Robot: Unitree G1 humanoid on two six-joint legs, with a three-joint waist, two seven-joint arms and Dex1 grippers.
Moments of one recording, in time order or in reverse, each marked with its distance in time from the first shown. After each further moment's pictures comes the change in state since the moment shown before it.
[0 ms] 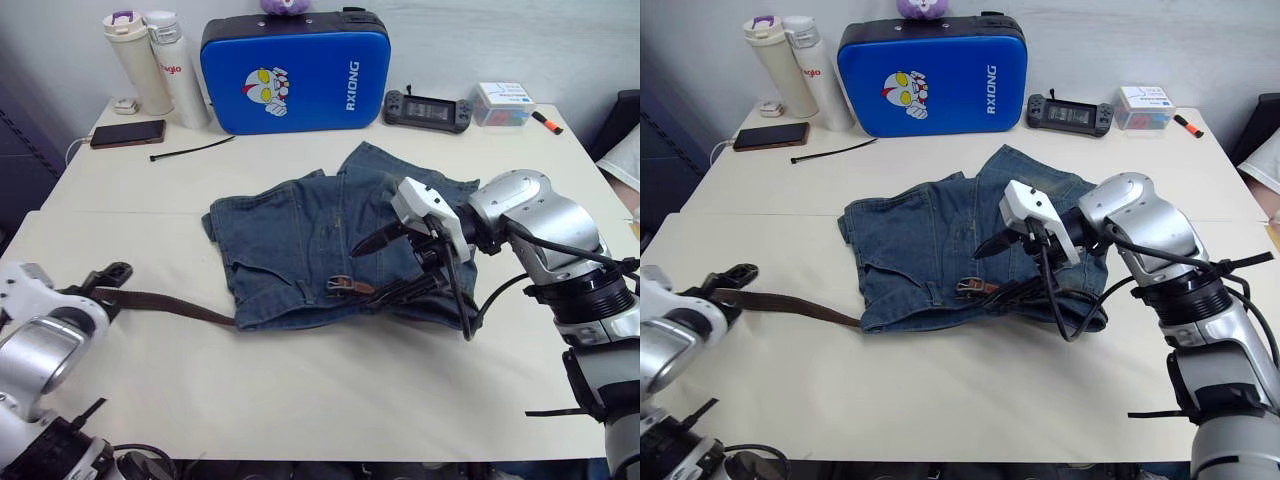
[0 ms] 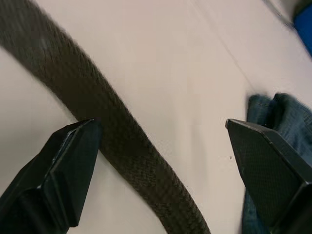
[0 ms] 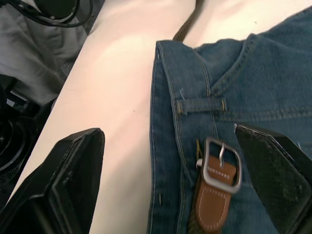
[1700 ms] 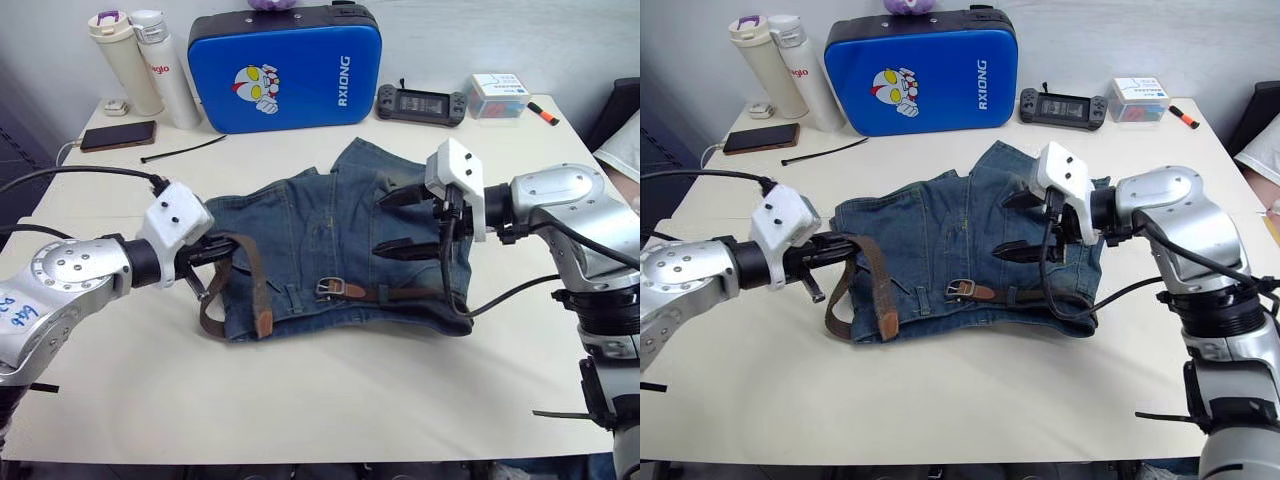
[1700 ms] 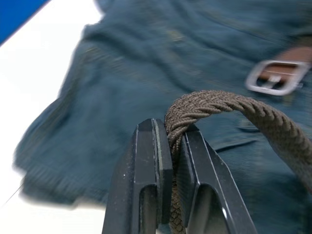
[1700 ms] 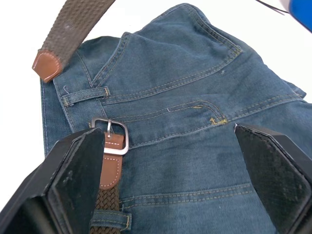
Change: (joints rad) left arm -0.087 0.812 -0.956 -0.066 1.002 -0.568 -1.796; right arm 0.093 -0.062 -0.202 -0.152 -0.007 0.083 -0.323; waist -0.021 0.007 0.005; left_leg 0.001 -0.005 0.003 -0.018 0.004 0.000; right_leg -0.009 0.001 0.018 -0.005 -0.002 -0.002
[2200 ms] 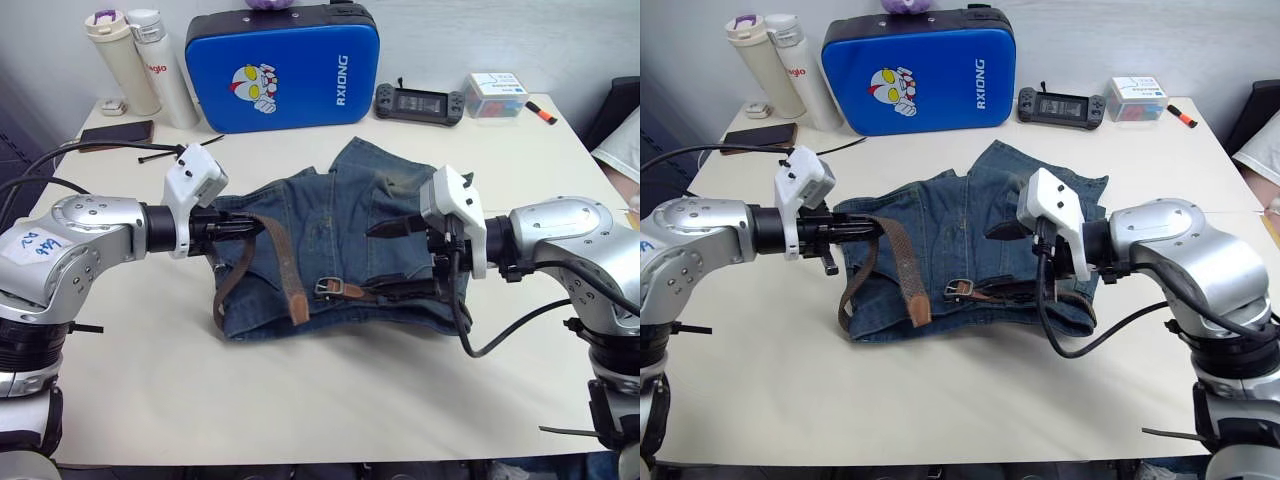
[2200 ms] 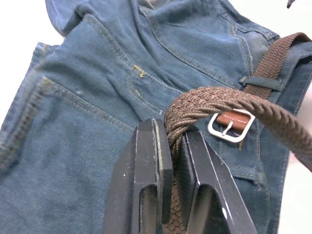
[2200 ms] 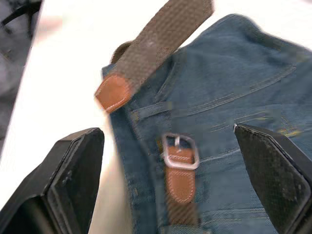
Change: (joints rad) left arm -0.332 -0.181 -0.027 0.146 -0.033 0.404 -0.120; right arm 0.095 0.064 -0.060 -0.286 0.211 0.270 -0.198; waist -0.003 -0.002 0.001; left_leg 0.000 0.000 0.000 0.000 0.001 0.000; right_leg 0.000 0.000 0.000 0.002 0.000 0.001
